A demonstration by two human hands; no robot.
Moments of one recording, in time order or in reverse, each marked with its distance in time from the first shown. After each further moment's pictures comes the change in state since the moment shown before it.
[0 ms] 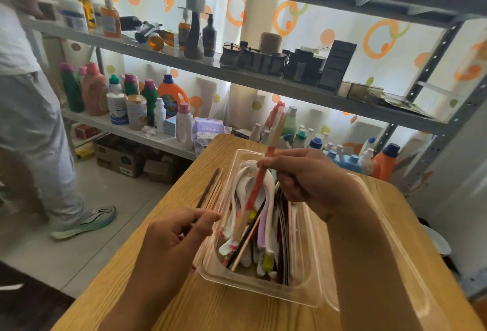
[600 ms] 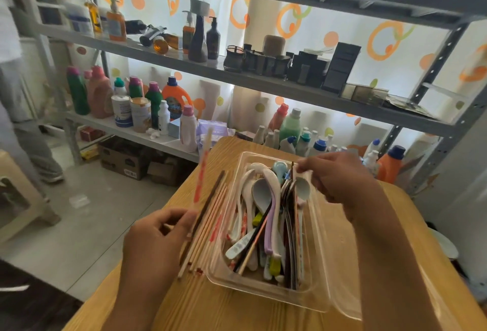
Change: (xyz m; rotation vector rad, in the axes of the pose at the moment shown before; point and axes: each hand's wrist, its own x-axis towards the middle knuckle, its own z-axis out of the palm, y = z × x) left_hand 0.006 -0.004 -0.011 0.116 0.234 -0.270; right_hand 0.003 0.004 -0.019 -0.333 0.362 0.045
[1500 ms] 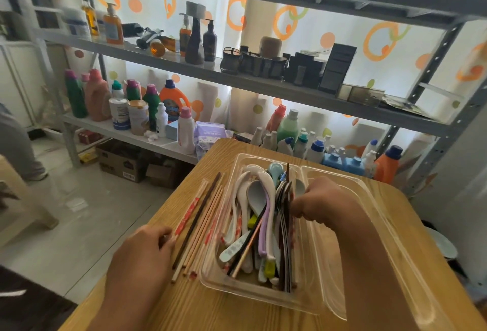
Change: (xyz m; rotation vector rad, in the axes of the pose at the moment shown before) left_hand 0.014 -0.030 0.001 0.622 -0.037 0.014; right_hand 0.020 0.029 0.015 -0.410 -0.130 0.238
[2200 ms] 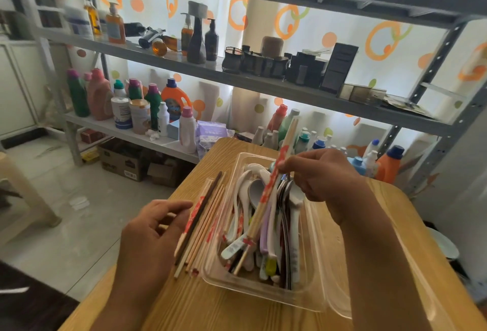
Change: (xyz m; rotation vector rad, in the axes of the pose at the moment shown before) left_hand -0.013 0.022 -0.016 -0.648 0.063 0.158; right_hand -0.037 -0.025 -0.016 0.532 0.042 -0.340
